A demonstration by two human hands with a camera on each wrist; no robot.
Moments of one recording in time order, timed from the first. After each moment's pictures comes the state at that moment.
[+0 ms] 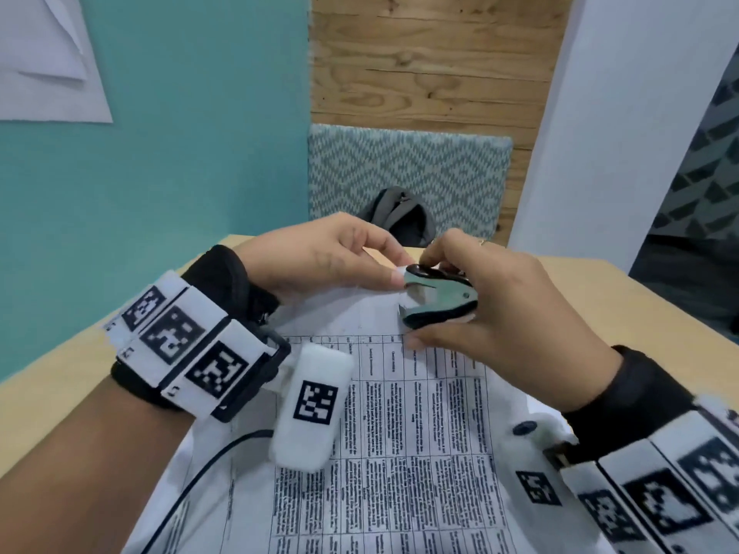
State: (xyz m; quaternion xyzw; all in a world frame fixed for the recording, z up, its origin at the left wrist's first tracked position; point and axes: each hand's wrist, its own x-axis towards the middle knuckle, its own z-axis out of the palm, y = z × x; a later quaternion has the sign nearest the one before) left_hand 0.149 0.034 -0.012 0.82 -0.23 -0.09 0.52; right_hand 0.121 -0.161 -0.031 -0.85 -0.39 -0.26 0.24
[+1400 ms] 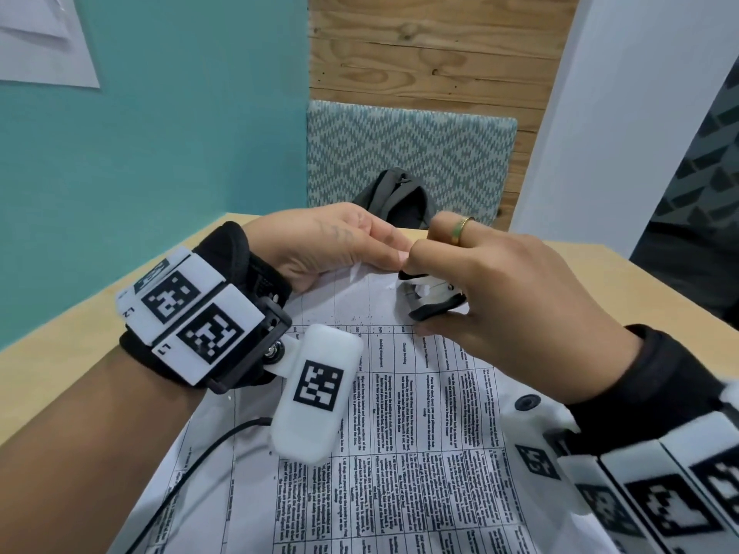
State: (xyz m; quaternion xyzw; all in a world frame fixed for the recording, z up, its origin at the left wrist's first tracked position) left_hand 0.142 0.018 -0.015 0.79 -0.13 -0.14 0.59; right_hand 0.118 -0.157 -0.034 -0.84 -0.44 -0.31 0.07
